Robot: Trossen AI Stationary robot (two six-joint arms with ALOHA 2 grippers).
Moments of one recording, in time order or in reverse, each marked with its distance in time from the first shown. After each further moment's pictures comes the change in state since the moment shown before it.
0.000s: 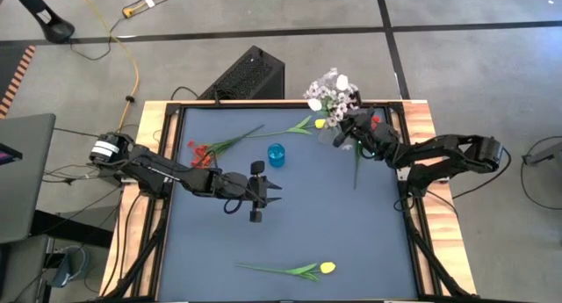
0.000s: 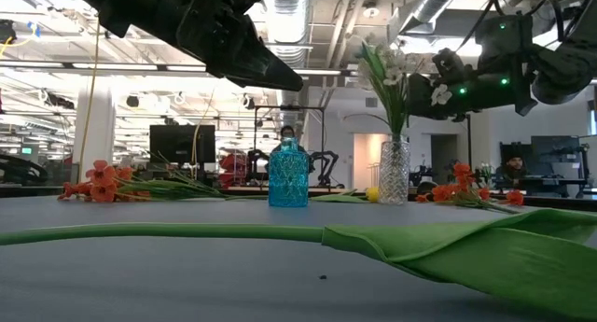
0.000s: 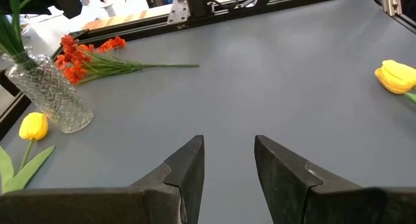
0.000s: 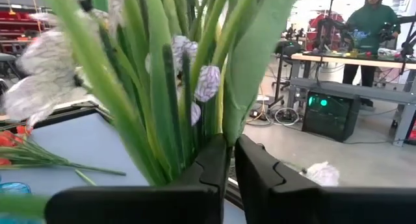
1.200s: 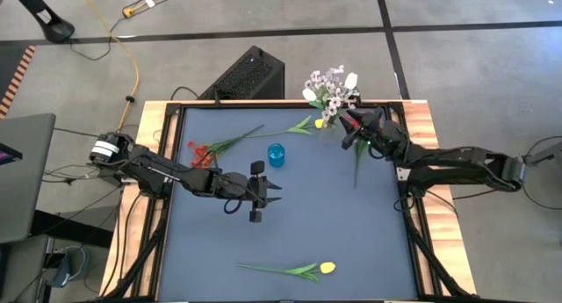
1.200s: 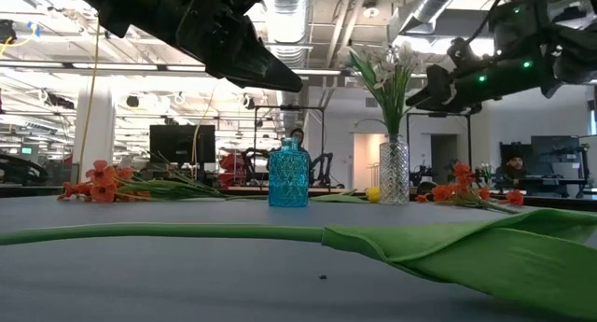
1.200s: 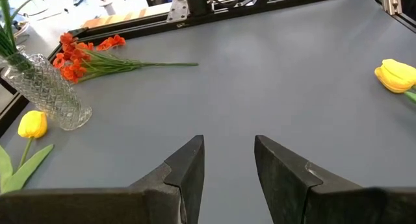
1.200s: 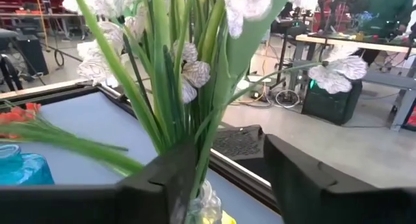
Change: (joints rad) left arm 0.000 0.000 0.000 -0.005 0.001 -0.005; right arm -0.018 -0.337 0.002 -0.441 -0.035 0.011
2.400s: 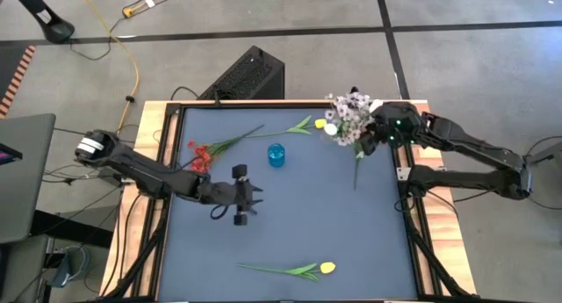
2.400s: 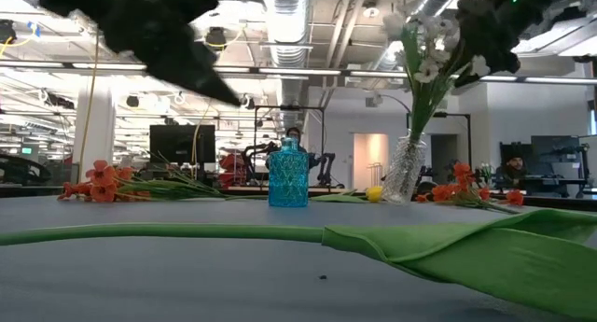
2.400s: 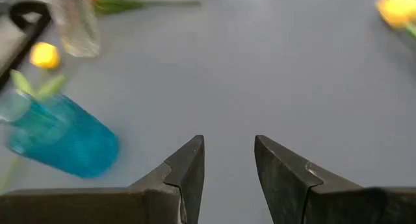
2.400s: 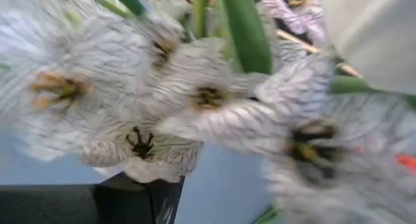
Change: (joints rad) left arm -0.120 -0.173 -0.090 -0.283 -0.149 -0.139; right arm 0.067 -0.175 0.642 -1.477 -0.184 0.365
